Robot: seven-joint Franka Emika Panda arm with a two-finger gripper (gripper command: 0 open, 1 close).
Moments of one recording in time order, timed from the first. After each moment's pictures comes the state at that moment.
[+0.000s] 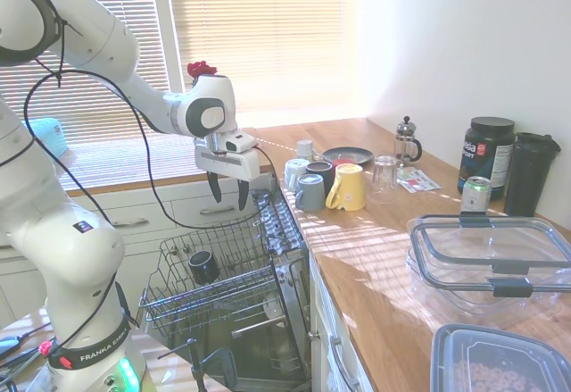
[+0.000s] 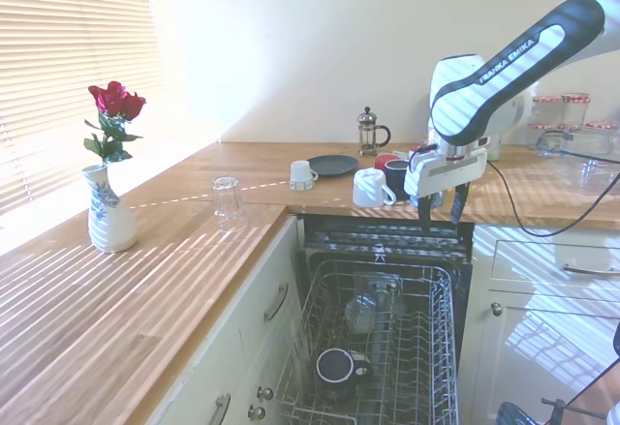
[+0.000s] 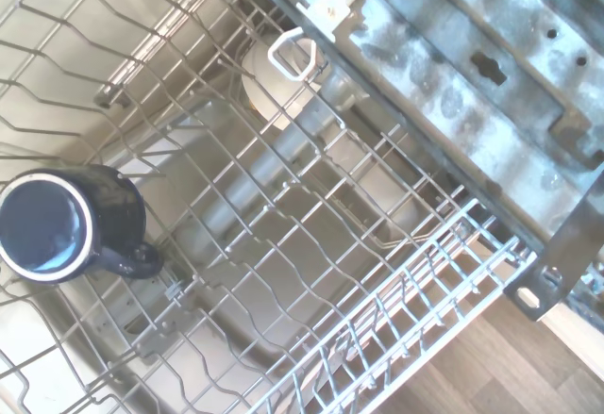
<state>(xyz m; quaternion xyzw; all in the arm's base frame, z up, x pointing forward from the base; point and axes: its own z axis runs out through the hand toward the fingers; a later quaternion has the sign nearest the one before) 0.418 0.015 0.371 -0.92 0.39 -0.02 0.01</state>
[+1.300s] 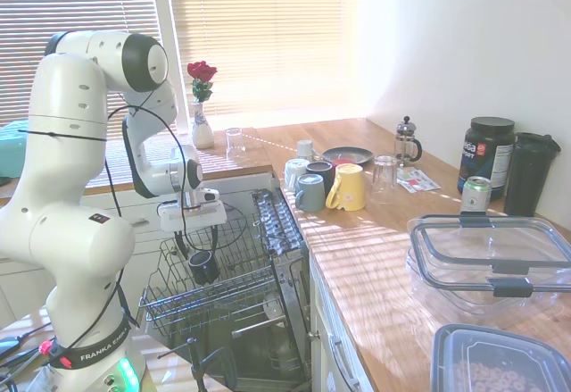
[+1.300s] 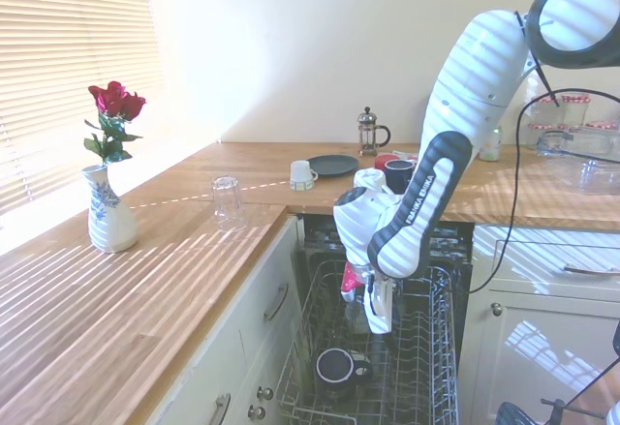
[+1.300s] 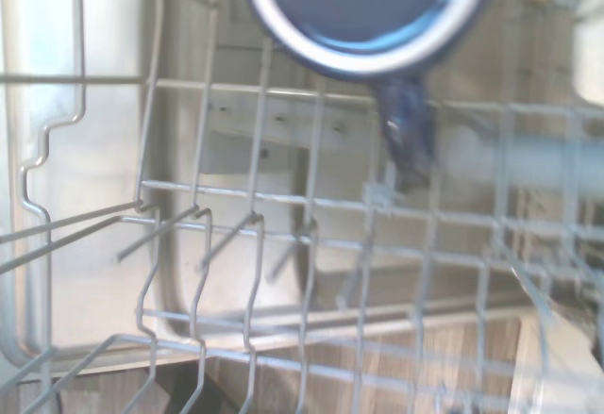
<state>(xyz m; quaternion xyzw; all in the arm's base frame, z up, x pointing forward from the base) 0.441 0.195 0.139 -0.99 -0.03 0.07 -0.10</state>
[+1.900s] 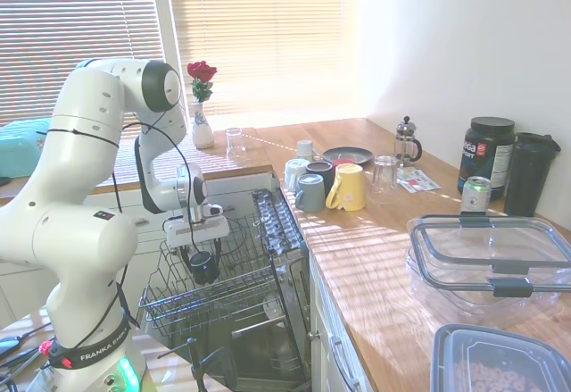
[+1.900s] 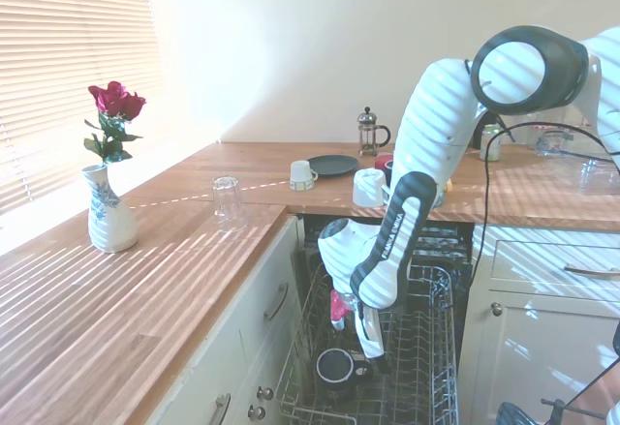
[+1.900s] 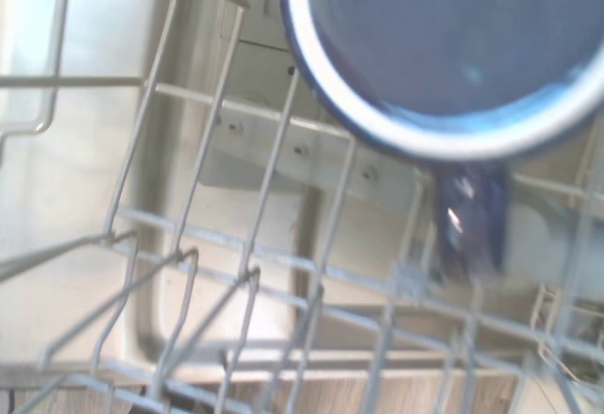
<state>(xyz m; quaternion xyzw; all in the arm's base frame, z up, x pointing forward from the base) 0.464 0.215 0.073 -0.99 -0.09 0.09 -0.11</state>
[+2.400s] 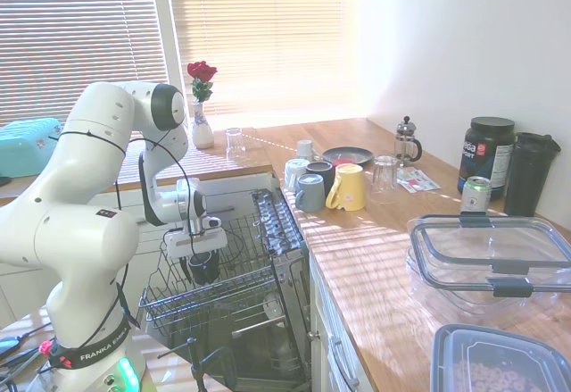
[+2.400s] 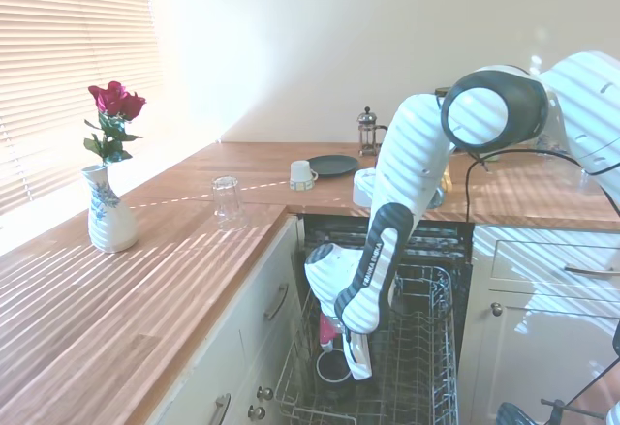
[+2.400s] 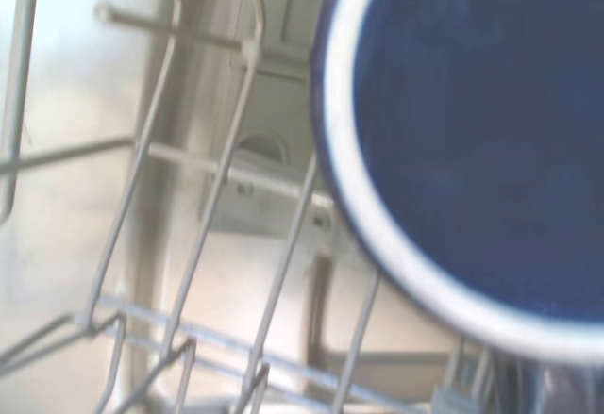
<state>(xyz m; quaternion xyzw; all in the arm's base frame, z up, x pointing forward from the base) 0.477 0.239 0.026 -0.98 -0.11 0.10 -0.11</state>
